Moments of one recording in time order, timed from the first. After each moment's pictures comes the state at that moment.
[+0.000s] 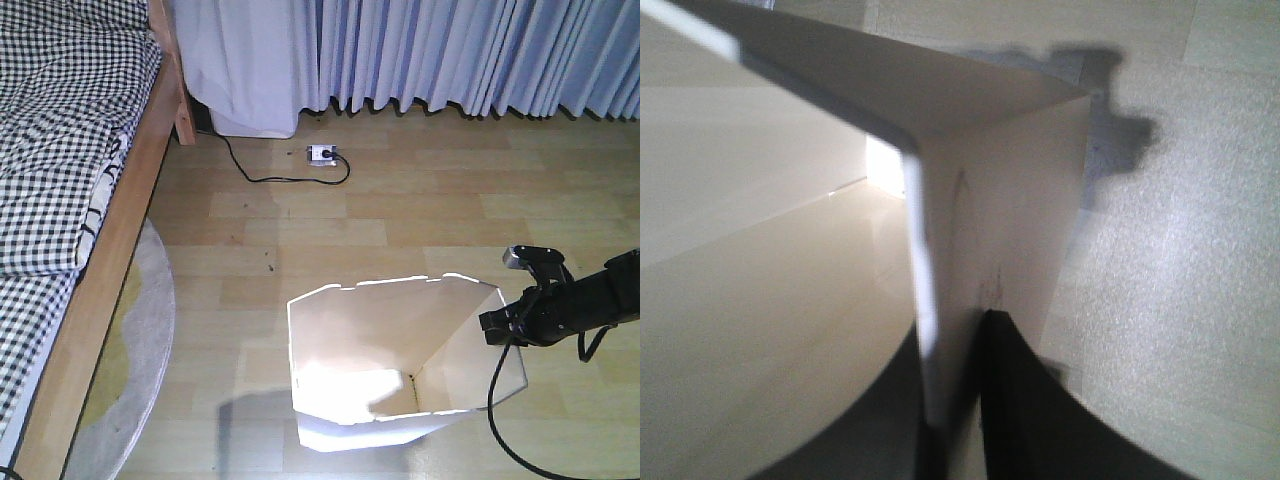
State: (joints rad) left arm 0.01 -0.02 0.03 0.03 0.08 0.00; right arm -0.22 2.22 -0.85 1.25 0.47 -1.53
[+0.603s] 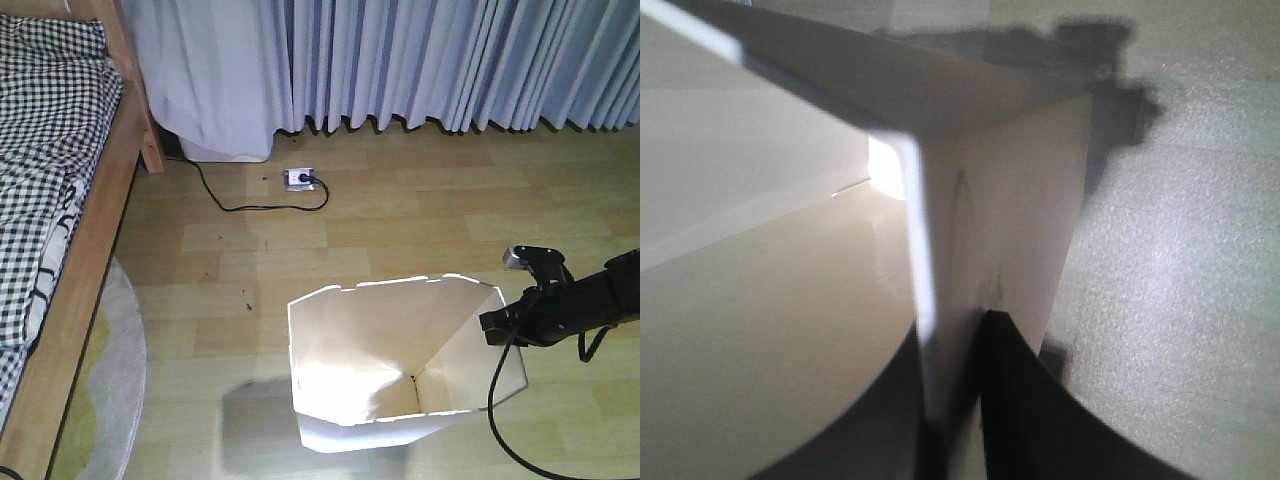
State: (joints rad) left arm 0.01 -0.02 0.03 0.03 0.08 0.00; right arm -0.22 2.22 -0.85 1.25 0.47 -1.53
